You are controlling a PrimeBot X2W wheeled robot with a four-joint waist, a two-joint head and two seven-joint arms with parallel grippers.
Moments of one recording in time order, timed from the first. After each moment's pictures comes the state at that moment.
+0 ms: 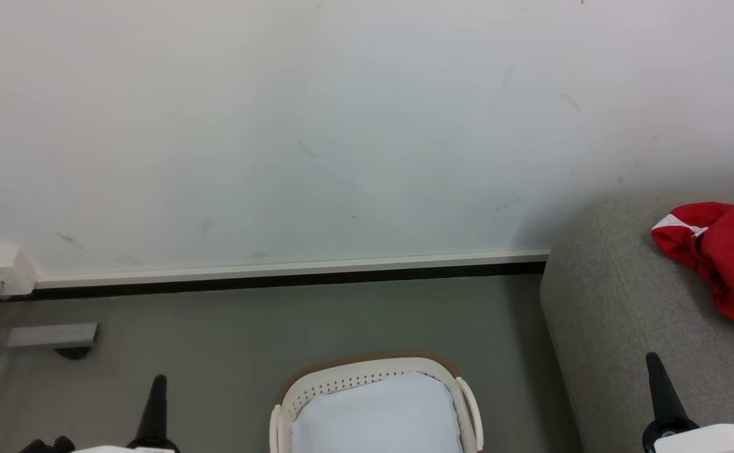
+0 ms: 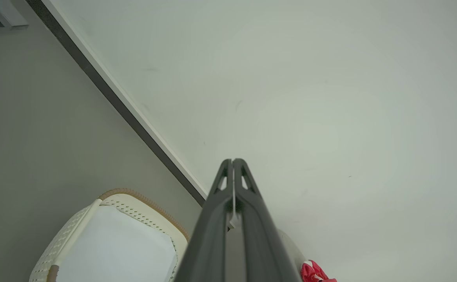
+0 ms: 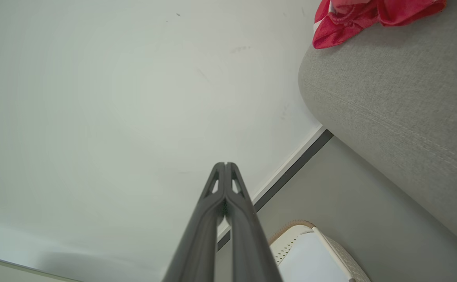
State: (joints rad) left arm -0.04 0.04 0.10 0.28 -1.06 -0.11 -0.03; right arm -0.08 -0.08 0.03 0.30 1.16 0.13 -0.03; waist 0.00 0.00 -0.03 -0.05
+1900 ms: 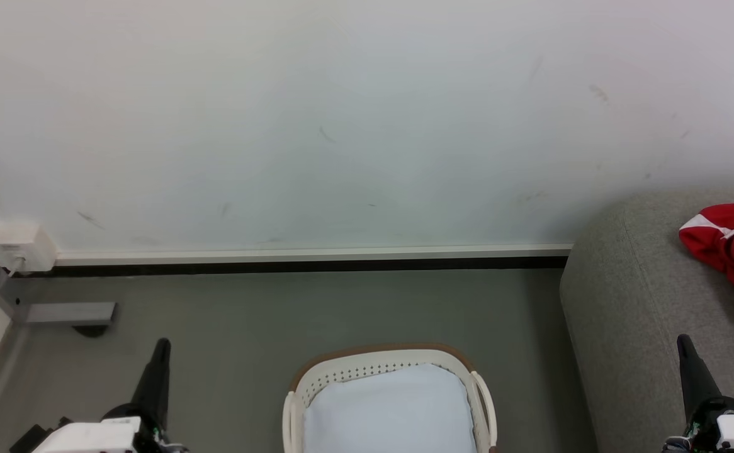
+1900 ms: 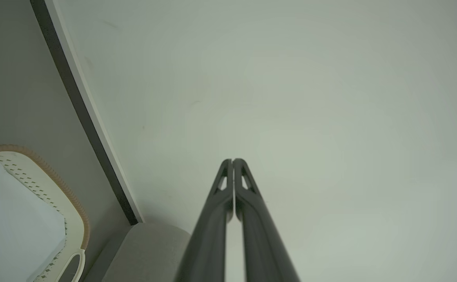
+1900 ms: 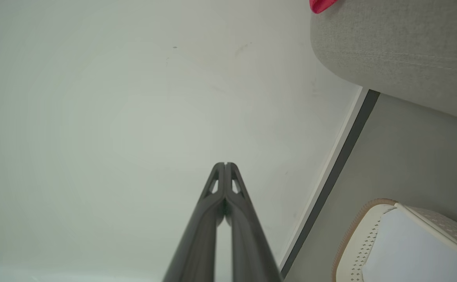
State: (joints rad) left arm -0.10 0.05 0.11 0.25 -1.54 -0.12 0.10; right arm -0.11 -0.06 -0.10 0.26 1.56 0.13 0.10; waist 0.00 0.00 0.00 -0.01
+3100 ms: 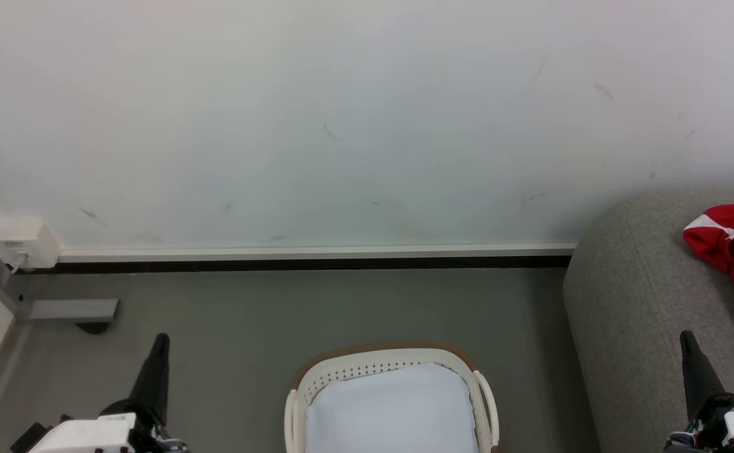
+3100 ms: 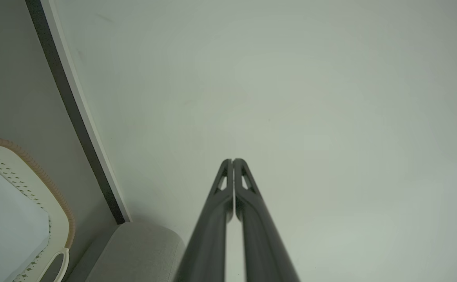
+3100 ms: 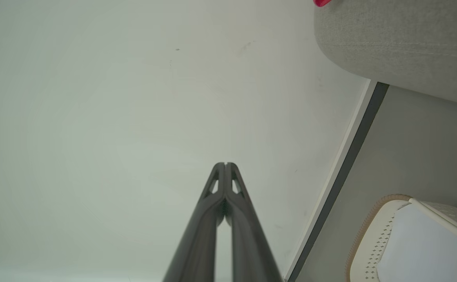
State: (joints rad) left arm -0.11 0.05 0.12 0.25 -1.60 -0.12 0.11; right arm -0.12 -0.05 -0.11 0.25 1.62 0.13 0.11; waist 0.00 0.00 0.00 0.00
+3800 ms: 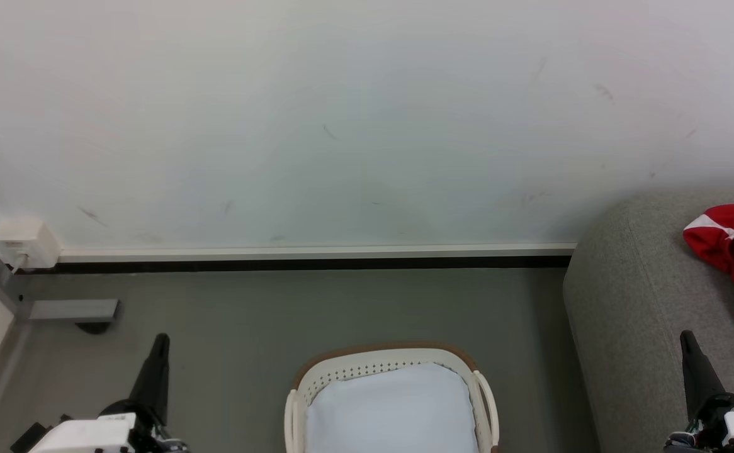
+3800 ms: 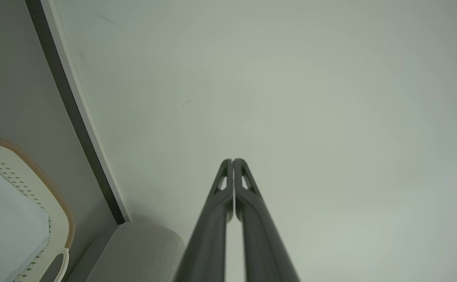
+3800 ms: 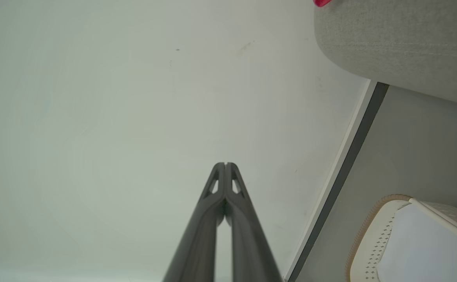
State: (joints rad) left arm -0.11 0.05 0.12 0.25 -1.60 -0.12 0.11; right arm -0.12 -0.05 -0.11 0.25 1.62 0.13 0.11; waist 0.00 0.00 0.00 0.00
